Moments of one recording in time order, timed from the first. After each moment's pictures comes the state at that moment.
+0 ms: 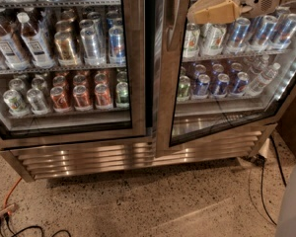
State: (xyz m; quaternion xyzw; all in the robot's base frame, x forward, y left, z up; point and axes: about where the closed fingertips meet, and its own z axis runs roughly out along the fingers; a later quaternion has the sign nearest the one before) arm 0.612 -0.120 1.039 -0.61 0.56 0.29 0.47
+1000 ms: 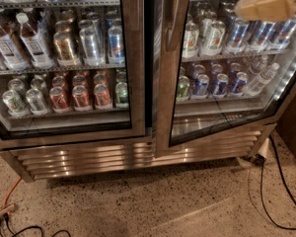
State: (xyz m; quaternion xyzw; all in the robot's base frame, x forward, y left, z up) arm 0.564 -0.206 1.067 -0.53 0.67 0.14 0.50
